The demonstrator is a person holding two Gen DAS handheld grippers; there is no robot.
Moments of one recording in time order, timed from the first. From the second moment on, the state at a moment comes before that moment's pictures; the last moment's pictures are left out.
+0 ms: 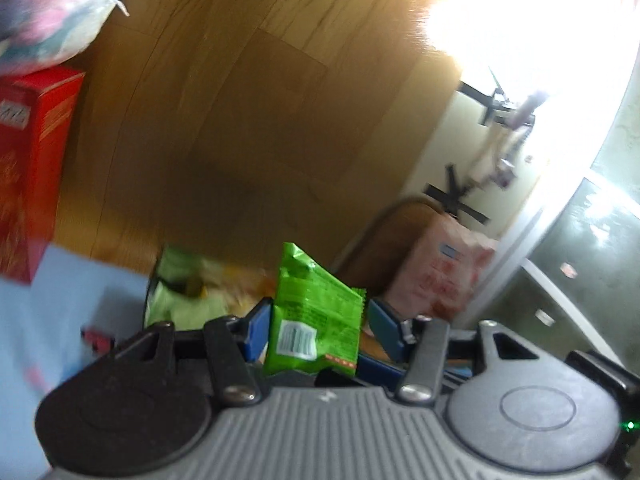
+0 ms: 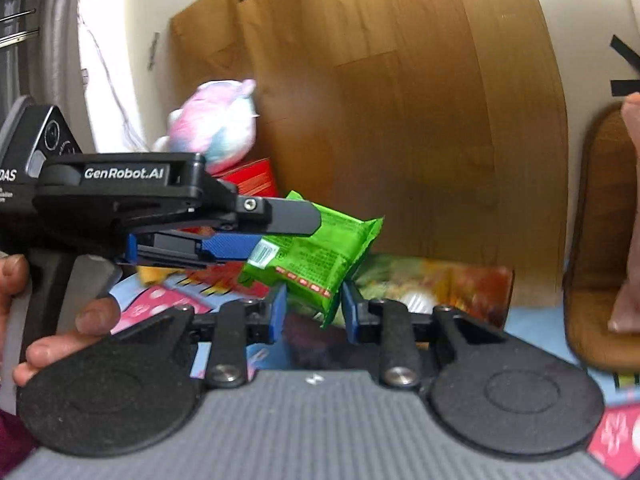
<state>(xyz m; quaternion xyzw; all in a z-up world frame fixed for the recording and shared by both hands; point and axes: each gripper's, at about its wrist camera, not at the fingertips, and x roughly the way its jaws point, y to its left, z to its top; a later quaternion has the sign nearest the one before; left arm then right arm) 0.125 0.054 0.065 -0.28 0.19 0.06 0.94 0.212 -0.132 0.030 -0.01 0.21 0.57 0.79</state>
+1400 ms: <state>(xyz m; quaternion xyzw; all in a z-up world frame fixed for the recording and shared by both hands) 0.035 -0.102 0.007 -0.11 0.30 0.26 0.91 0.095 -0.262 -0.045 0.09 0.30 0.48 0.82</state>
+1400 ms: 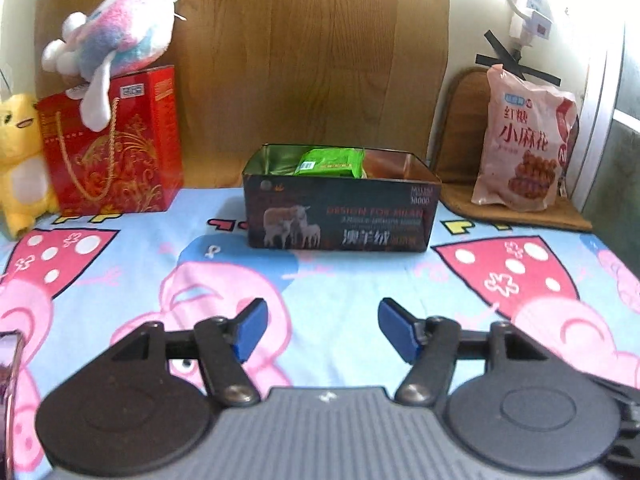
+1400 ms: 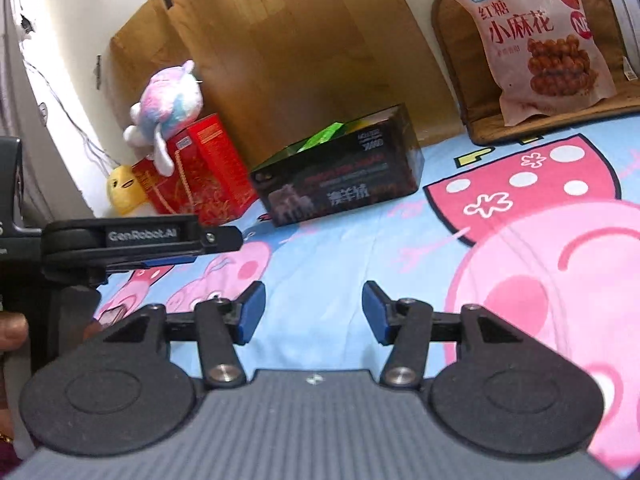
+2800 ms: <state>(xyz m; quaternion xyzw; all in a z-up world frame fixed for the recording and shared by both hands) 0.043 -0.112 -0.033 -0.08 0.31 0.26 0.91 0.102 -0.277 -0.045 0.10 0.25 0.40 0.88</state>
